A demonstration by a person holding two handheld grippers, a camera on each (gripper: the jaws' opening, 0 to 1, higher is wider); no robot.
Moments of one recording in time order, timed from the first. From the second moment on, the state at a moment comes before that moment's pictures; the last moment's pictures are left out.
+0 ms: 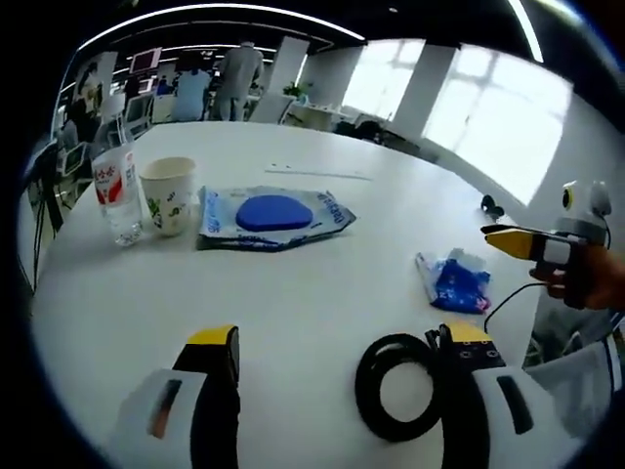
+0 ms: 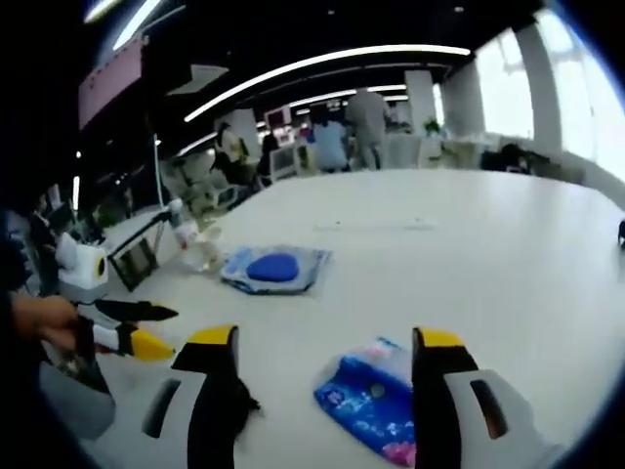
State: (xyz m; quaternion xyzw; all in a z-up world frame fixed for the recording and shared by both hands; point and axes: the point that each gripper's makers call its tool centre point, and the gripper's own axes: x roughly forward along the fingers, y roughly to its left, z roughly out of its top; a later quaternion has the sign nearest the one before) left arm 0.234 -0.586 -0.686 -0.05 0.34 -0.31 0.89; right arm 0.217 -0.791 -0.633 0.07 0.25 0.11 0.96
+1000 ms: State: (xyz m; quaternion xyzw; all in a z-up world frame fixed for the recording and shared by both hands) left arm 0.217 -0.658 -0.686 -0.01 0.35 -0.35 0.87; right arm 0.153 -0.864 -0.649 0.15 0.23 0.00 0.96
